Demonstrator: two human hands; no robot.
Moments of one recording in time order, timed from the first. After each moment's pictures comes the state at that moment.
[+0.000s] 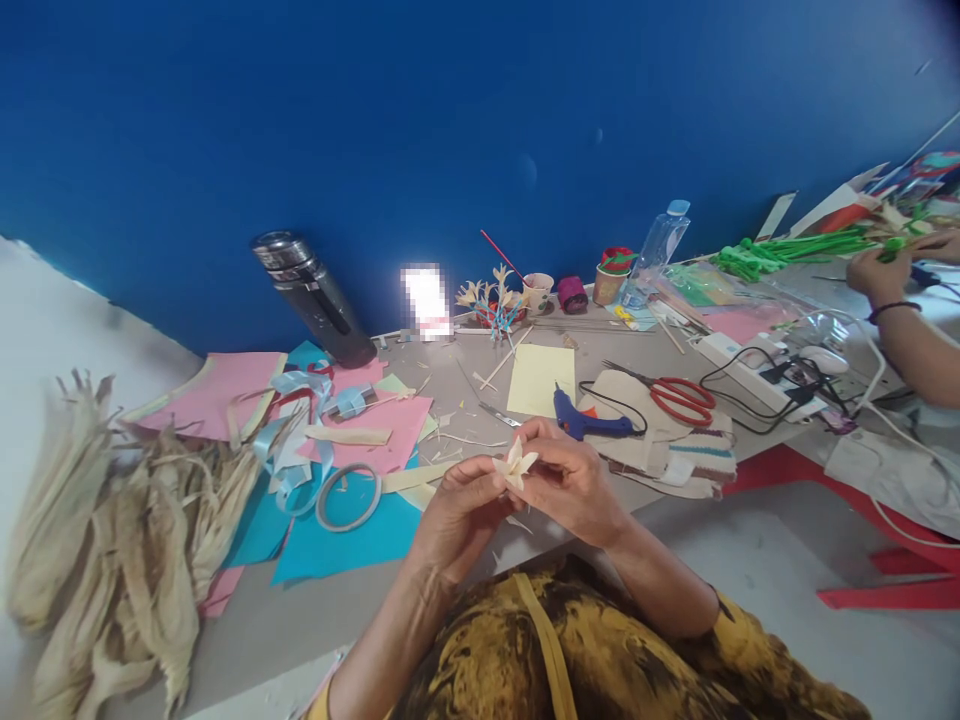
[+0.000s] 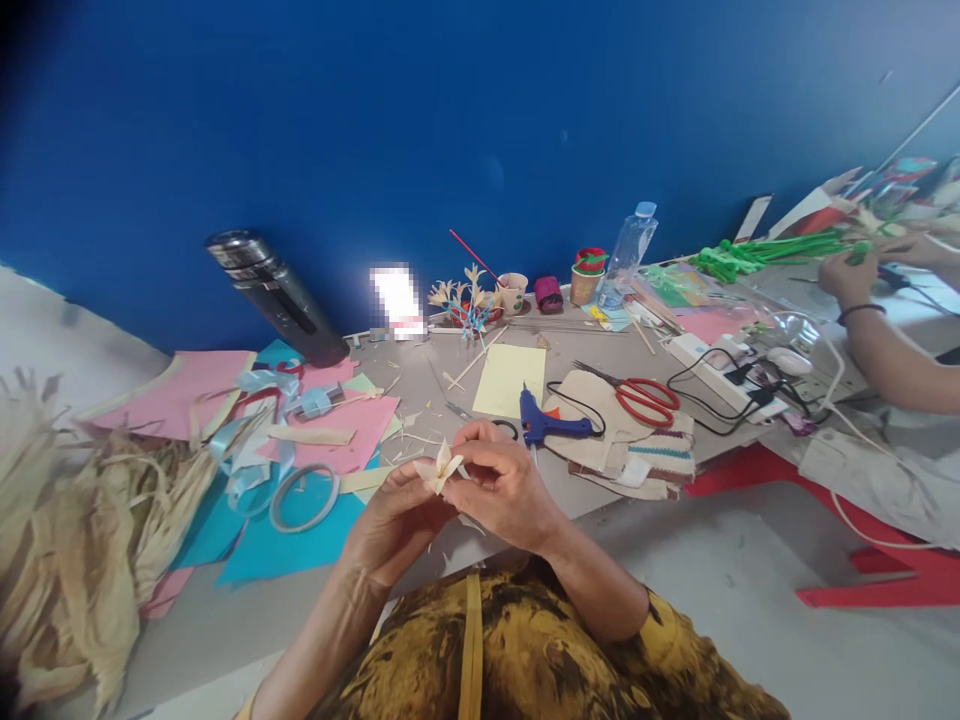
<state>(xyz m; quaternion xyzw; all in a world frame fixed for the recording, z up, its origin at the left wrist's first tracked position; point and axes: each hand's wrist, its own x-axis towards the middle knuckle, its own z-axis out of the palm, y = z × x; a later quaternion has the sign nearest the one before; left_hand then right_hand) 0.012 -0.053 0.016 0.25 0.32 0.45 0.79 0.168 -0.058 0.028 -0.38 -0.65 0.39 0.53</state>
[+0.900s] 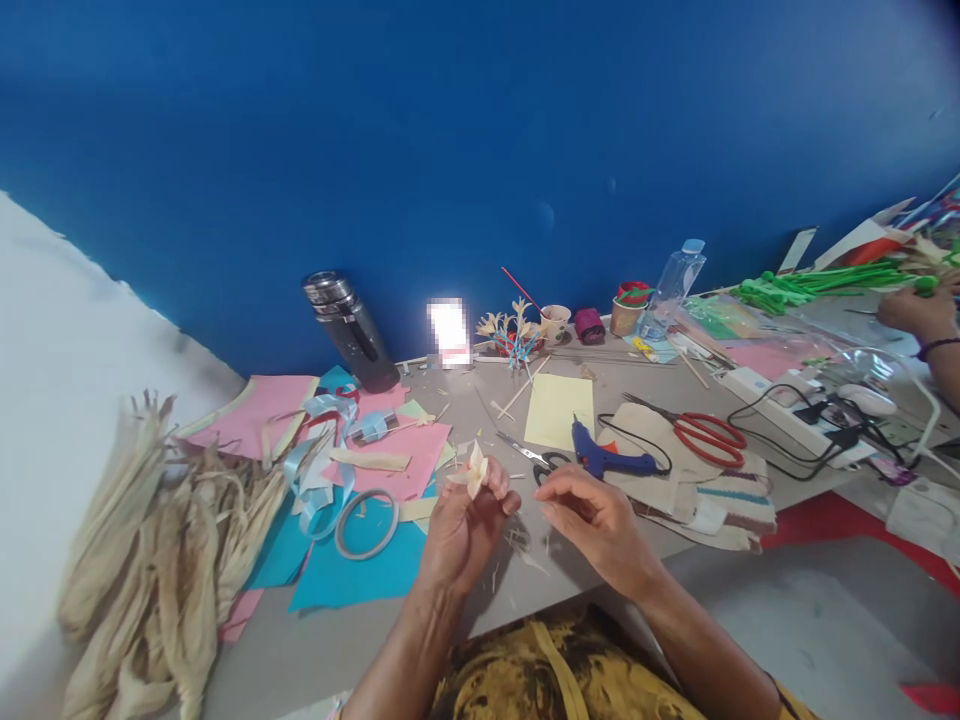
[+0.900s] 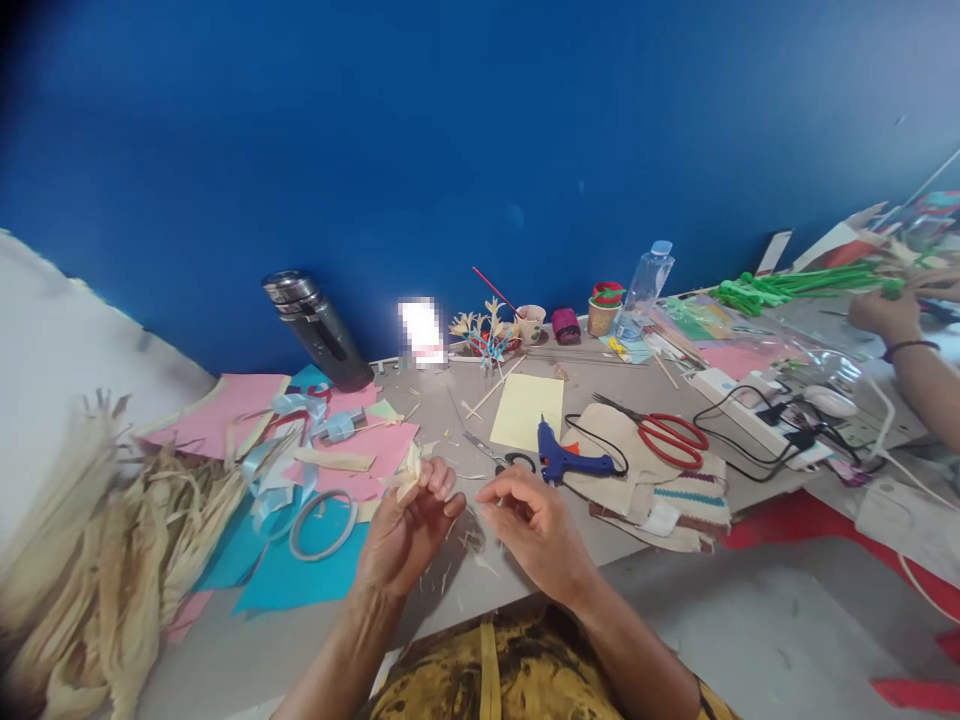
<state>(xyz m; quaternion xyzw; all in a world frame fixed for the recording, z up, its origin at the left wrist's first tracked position) 0.007 -0.033 0.013 0.23 0.21 0.56 0.76 0.182 -0.063 -0.002 -0.45 -0.61 0.42 0.50</state>
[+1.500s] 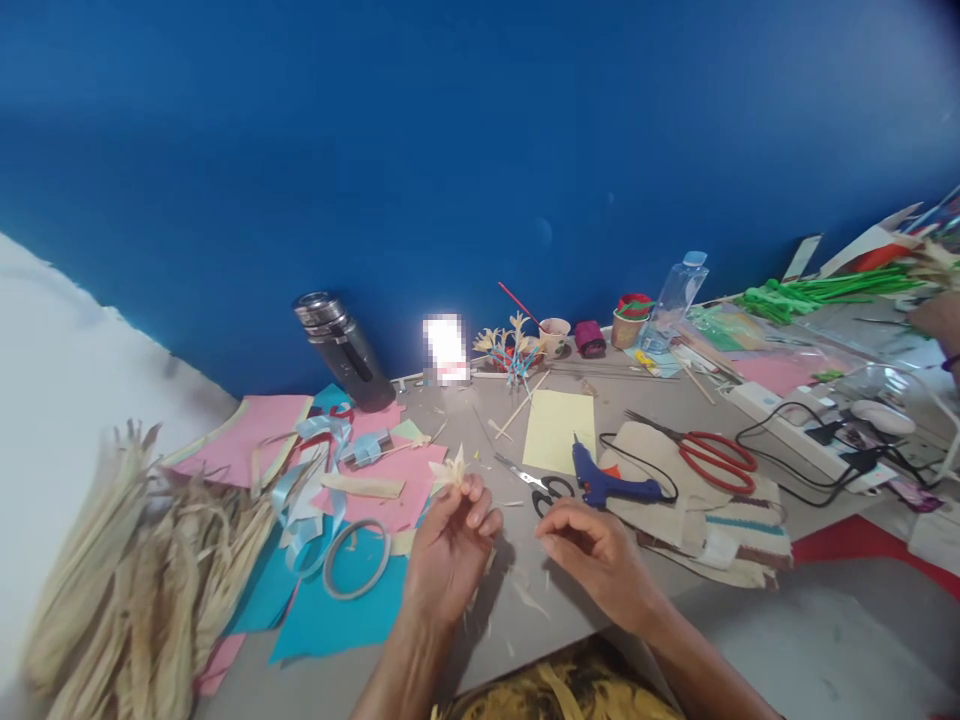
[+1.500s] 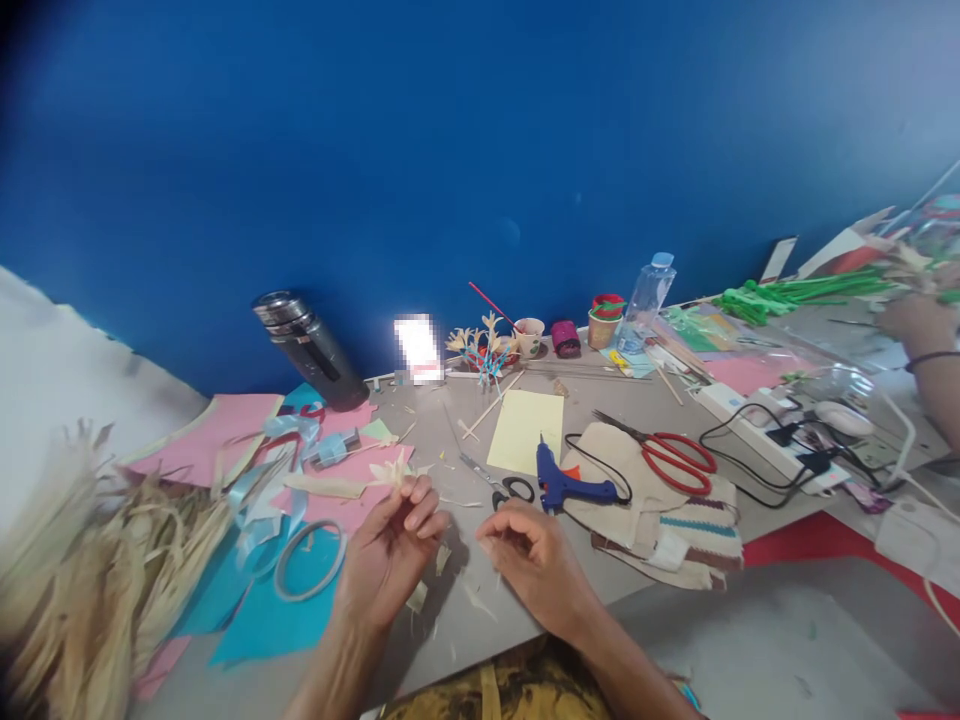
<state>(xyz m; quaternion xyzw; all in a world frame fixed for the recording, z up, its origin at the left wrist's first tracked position) 0.001 -0.017 0.020 0.11 0.22 0.58 0.77 0.187 -0.053 -0.006 -0.48 -0.61 0.44 0.45</state>
